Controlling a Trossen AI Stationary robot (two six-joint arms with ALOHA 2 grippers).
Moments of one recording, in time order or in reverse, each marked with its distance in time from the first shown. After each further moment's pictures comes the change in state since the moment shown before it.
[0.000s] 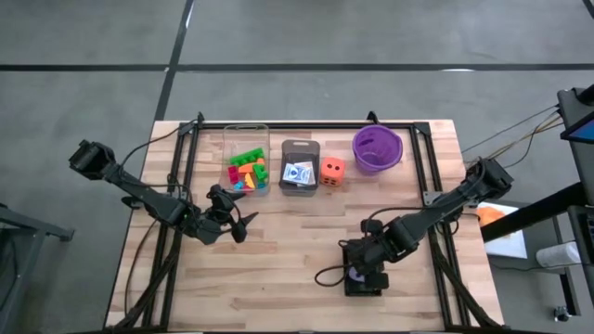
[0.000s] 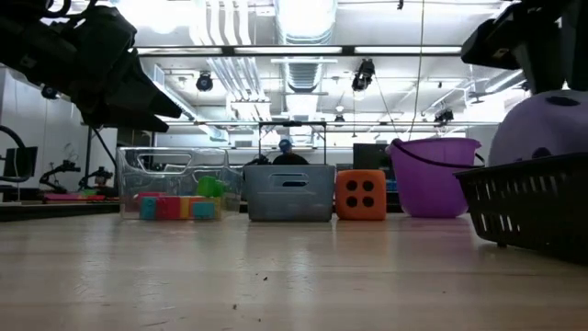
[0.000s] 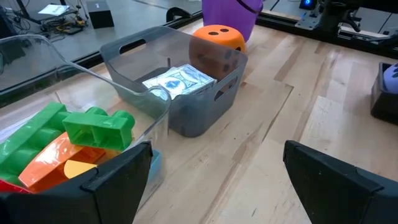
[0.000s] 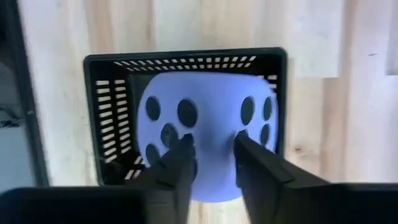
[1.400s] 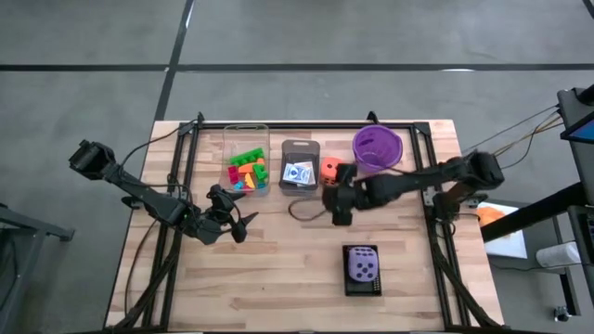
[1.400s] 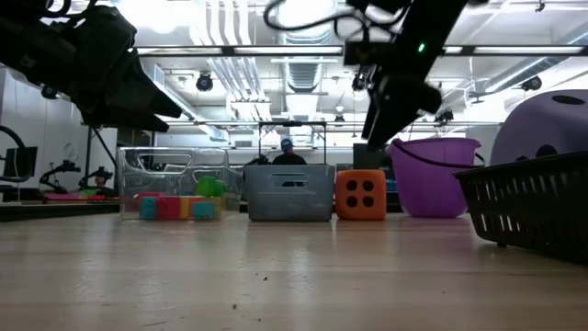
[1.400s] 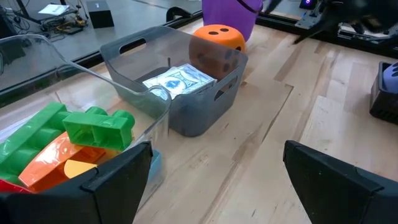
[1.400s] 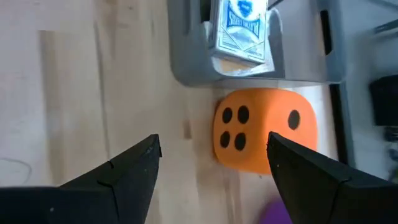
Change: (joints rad) left arm 0.000 0.000 0.000 0.000 0.000 0.000; right arm -0.406 0.013 -0.082 0.262 0.514 -0.534
